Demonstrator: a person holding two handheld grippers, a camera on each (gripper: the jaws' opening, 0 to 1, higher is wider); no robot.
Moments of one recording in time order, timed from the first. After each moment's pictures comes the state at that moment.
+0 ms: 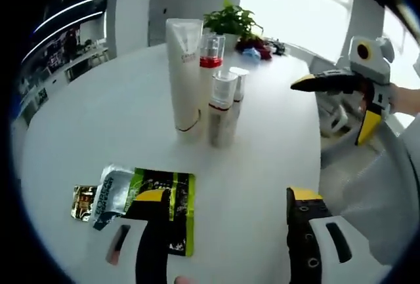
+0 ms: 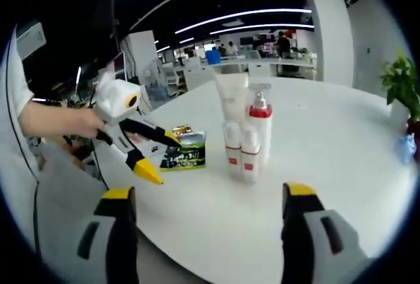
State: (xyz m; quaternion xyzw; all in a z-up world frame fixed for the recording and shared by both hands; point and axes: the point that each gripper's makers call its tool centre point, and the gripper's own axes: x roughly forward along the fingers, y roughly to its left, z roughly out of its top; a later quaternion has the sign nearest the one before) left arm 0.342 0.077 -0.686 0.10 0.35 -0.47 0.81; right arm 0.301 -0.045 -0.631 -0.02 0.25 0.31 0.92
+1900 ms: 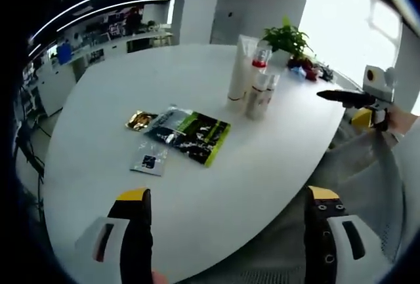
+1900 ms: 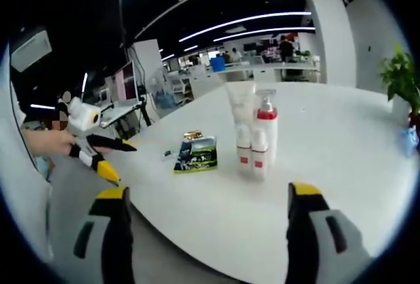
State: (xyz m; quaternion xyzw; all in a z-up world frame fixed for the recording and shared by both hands) left arm 0.269 0.179 -0.669 0.01 0.36 -0.30 0.88; right arm 0.276 -0.041 -0.621 0.01 0.23 0.33 0.92
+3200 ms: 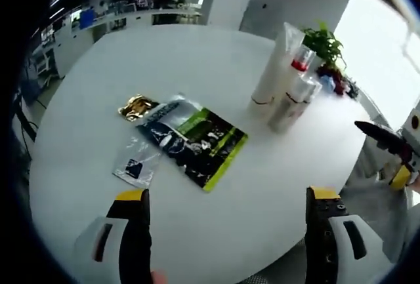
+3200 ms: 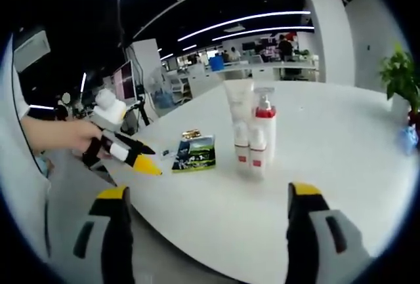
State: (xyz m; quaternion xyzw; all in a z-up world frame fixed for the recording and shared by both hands) left arm 0.331 0.148 -0.704 -0.06 0.44 -0.21 0.87; right arm 0.279 -0.044 -0.624 0.01 0.23 0.32 0.92
